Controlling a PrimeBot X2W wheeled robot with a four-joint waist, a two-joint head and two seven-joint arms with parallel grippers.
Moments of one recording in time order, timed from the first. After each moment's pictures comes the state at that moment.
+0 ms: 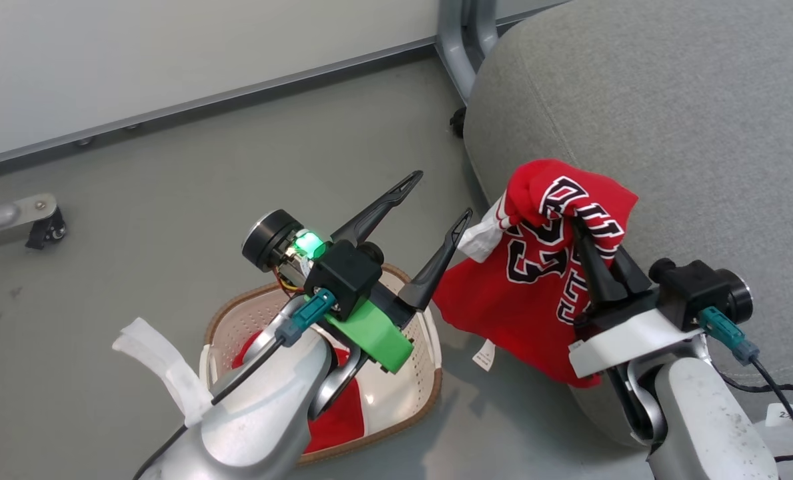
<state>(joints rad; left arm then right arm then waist) -0.58 0.14 -0.74 0.29 -0.31 -0.10 -0.26 -0.27 -0.05 0.14 0.16 0.14 0.13 -0.26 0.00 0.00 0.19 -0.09</state>
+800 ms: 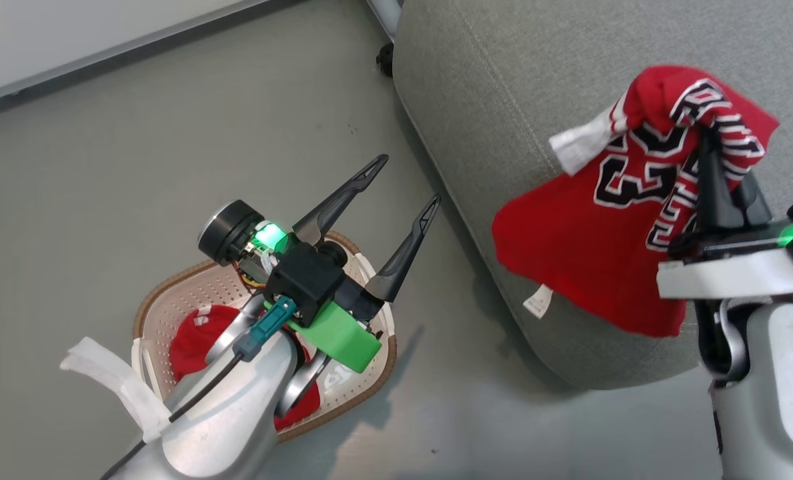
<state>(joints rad) -0.55 0.21 -0.68 0.18 -0.25 -0.10 -0.26 -0.33 -0.05 -0.09 0.01 0.16 0.13 -0.26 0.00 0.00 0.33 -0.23</state>
